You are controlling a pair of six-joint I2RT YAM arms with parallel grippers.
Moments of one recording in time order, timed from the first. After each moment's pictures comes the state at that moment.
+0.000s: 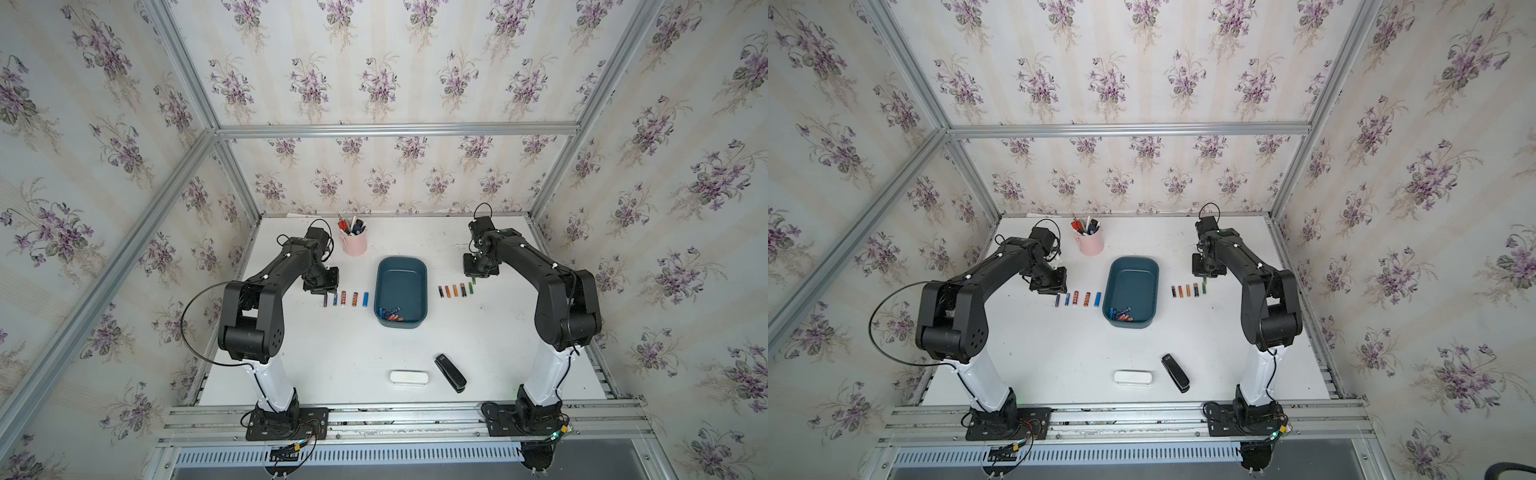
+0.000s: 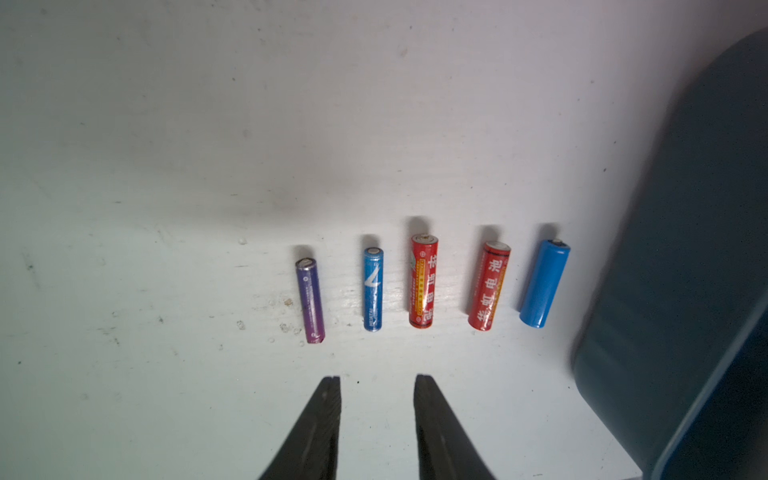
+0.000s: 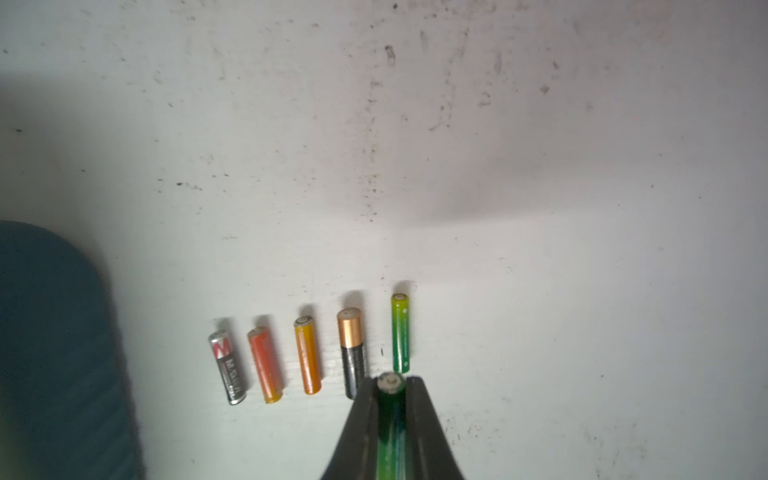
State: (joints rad) left arm -0.13 1.82 1.36 -0.97 0.14 -0.19; right arm 0.21 1.90 1.45 -0.88 0.06 0.24
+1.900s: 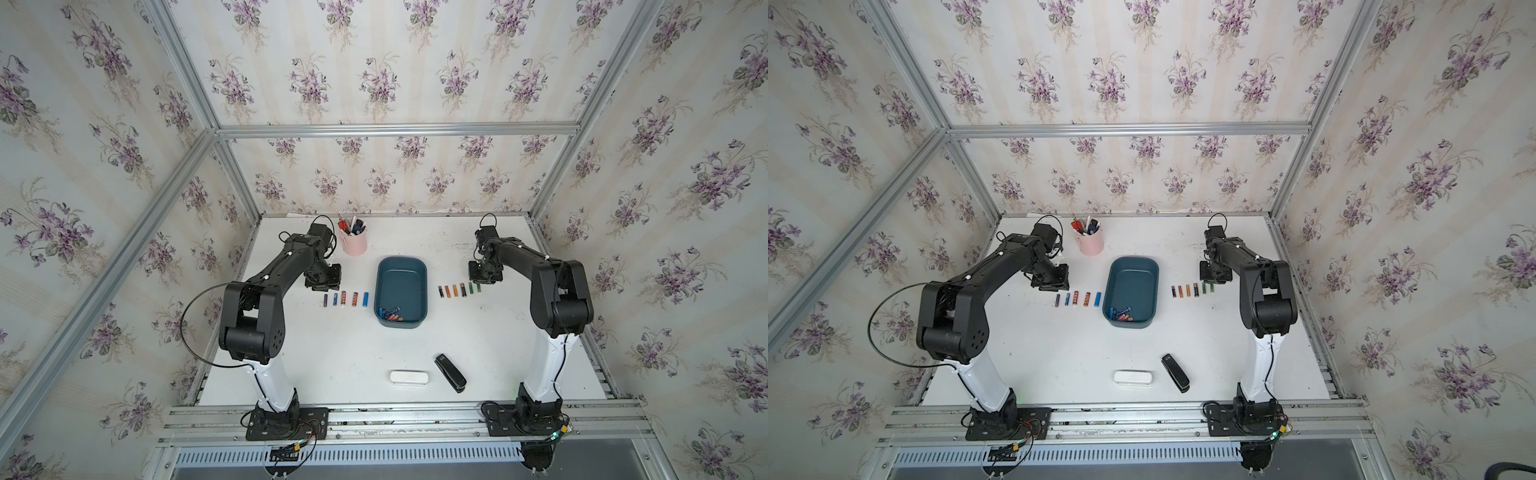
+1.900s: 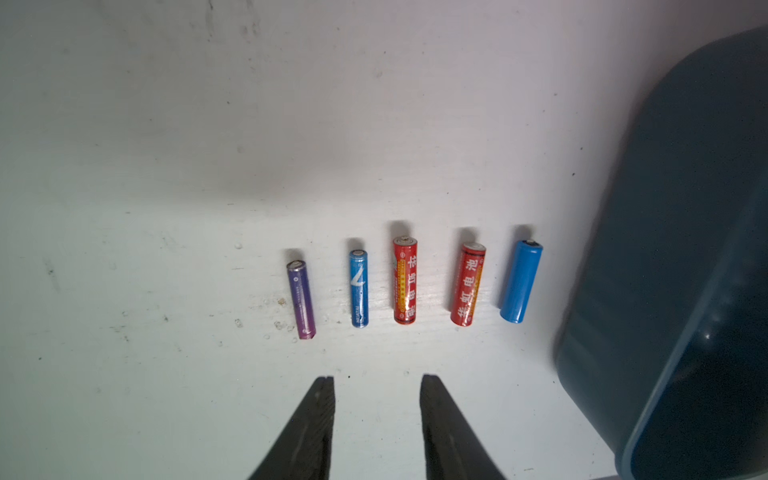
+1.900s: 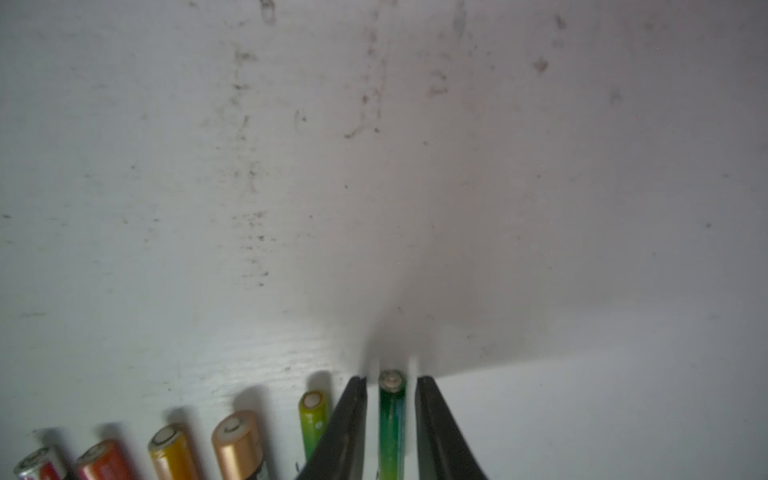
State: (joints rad) left arm -0.16 1.81 1.41 -1.00 0.13 -0.20; right arm 0.14 2.01 1.41 -0.75 0.06 0.17
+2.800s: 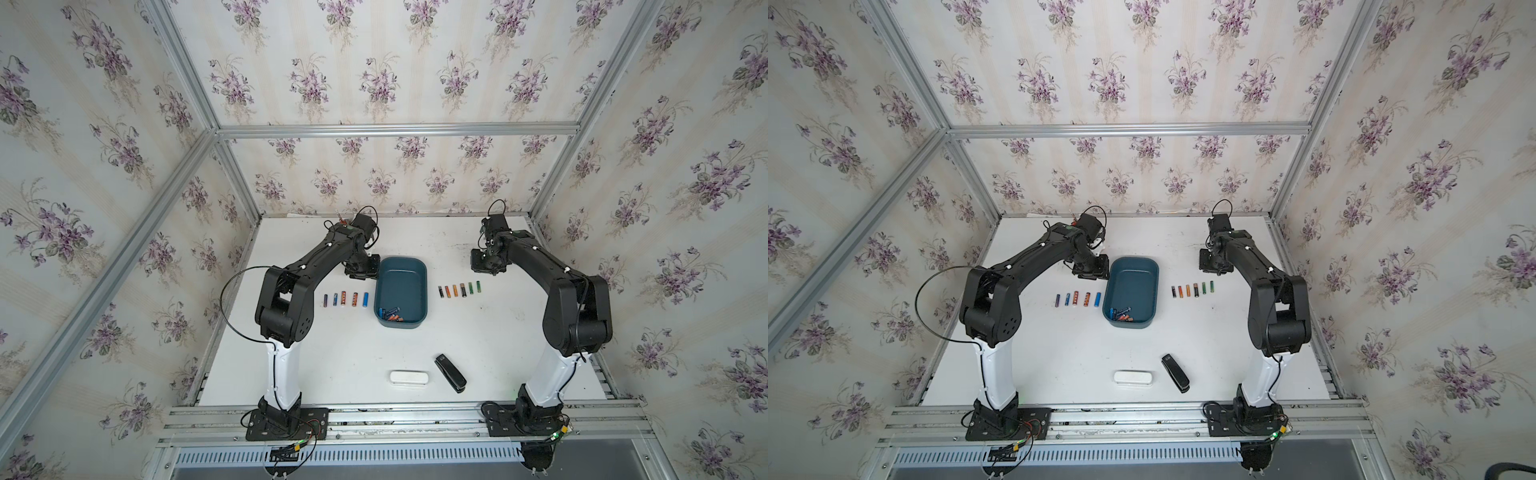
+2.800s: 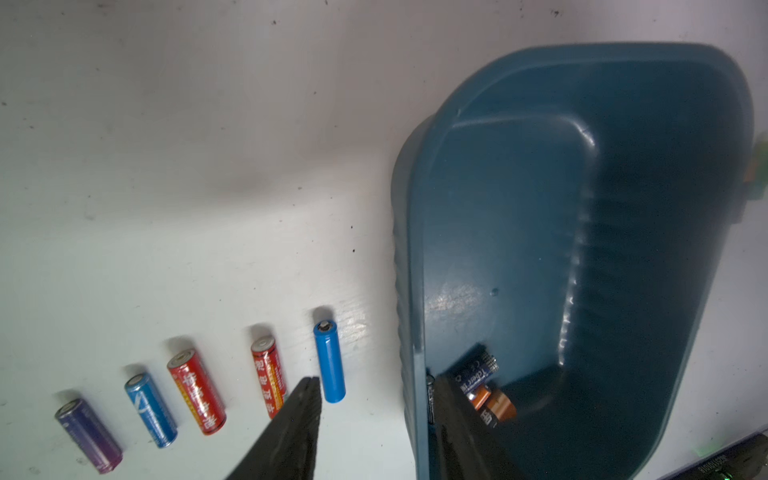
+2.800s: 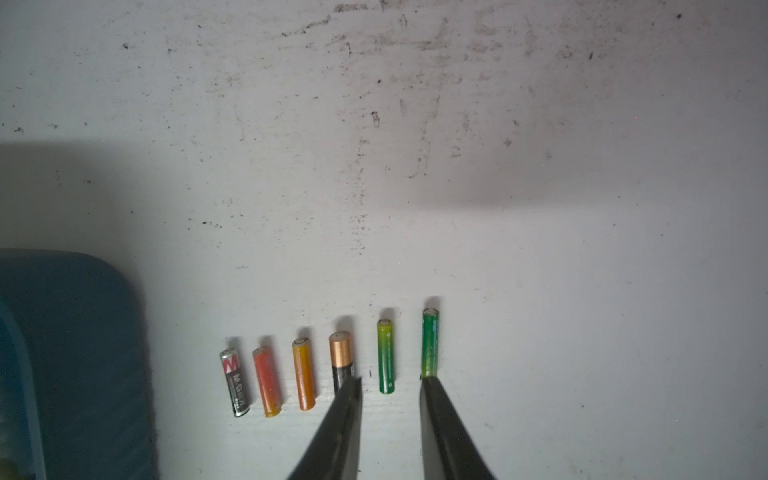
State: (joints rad) left arm -0.40 2.06 1.73 -1.01 0.18 -0.29; right arm 0.15 1.84 1.42 -0.79 -0.01 0.20
